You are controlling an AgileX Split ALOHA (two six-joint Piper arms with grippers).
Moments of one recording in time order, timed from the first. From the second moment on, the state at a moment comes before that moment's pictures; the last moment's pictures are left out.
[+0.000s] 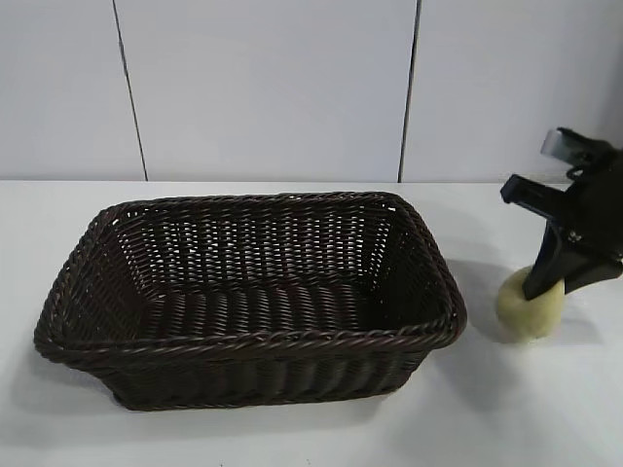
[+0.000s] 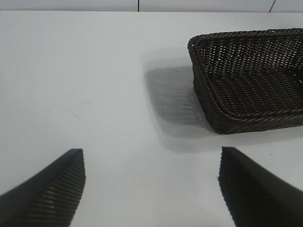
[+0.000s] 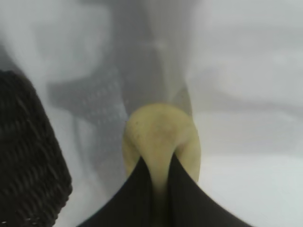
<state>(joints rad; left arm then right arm) -0.10 -0.01 -0.50 -0.06 1.11 0.05 -0.06 1.82 -1.09 0.56 0.79 -0.30</state>
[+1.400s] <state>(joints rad) -0.10 -0.01 -0.50 -0.06 1.11 0.05 0.60 1.71 -1.16 0.66 0.51 -0.28</state>
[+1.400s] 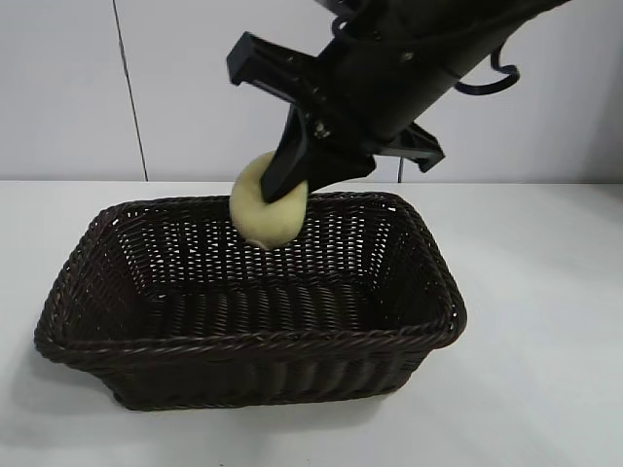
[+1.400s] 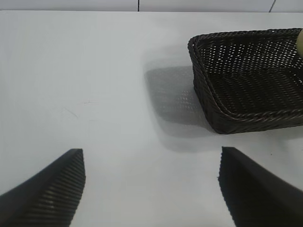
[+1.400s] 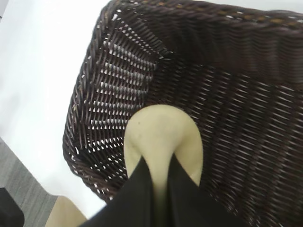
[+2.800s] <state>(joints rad) -0.10 -0.01 -0.50 -0.06 1.11 0.05 0.62 1.90 -1.47 0.42 0.73 -0.07</state>
